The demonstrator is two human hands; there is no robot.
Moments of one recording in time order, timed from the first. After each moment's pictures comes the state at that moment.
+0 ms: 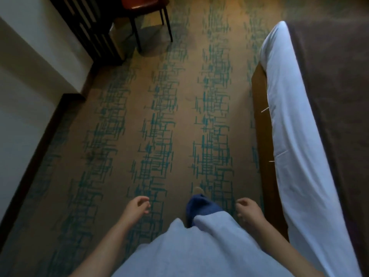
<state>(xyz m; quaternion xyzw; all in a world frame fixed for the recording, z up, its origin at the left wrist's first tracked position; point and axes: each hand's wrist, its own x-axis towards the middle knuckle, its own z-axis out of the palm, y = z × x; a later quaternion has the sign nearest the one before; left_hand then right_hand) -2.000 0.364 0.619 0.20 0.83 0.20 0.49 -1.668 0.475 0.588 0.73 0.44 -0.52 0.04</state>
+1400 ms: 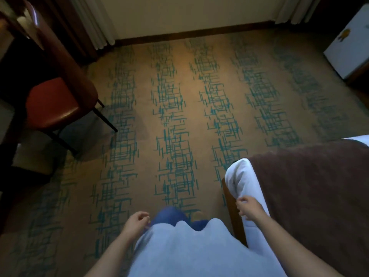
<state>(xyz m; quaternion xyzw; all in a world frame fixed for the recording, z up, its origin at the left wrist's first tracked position) -2.029 1.389 0.628 0.25 0.80 0.13 0.53 -1.687 1.474 0.619 0.77 0.39 -0.50 0.01</state>
